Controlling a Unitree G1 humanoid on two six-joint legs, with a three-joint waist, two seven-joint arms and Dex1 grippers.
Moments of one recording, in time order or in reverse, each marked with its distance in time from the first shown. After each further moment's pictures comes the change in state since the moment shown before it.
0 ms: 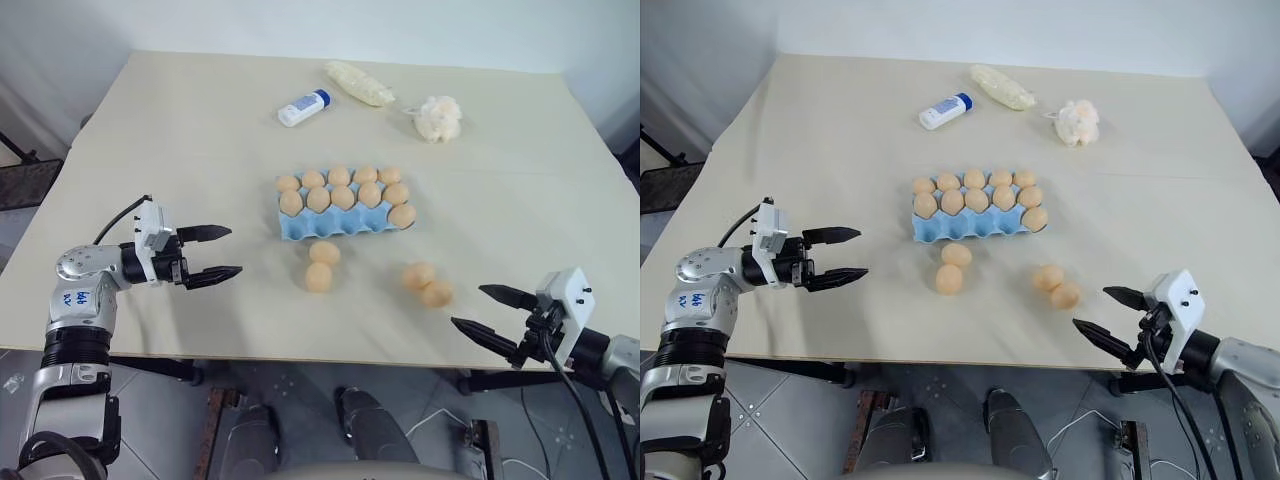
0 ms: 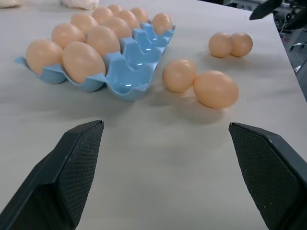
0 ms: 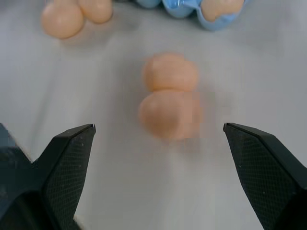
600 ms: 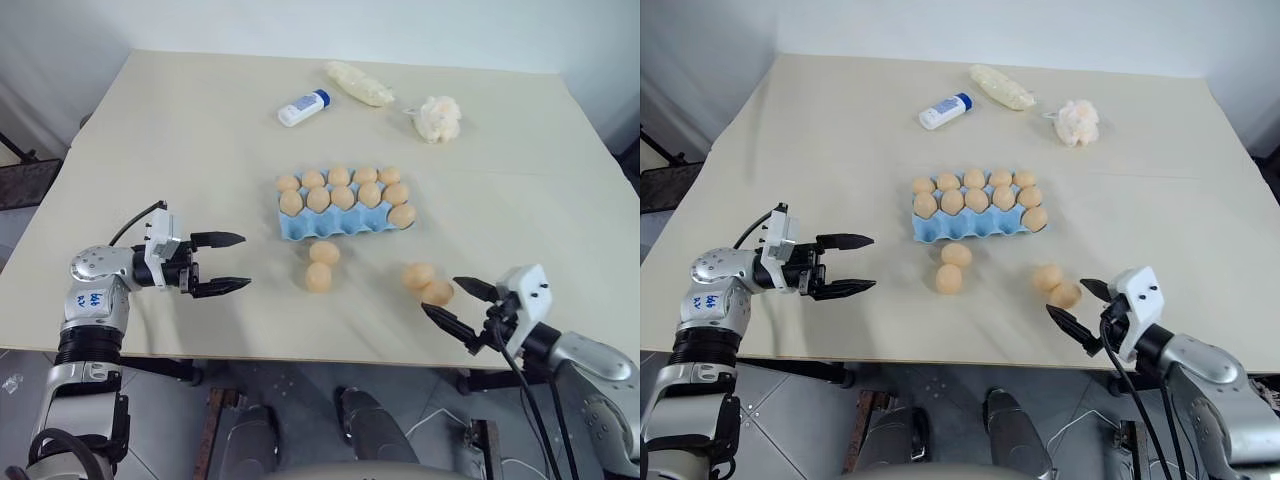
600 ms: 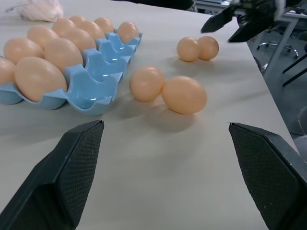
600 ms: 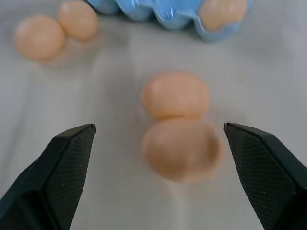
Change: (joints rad) left arm 0.004 -0.030 -0.029 0.001 -0.007 -0.048 -0.090; right arm -0.150 0.095 0.207 0.054 -0.094 0.009 -0.174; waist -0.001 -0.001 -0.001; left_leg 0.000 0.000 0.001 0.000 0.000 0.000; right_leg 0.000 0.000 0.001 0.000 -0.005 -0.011
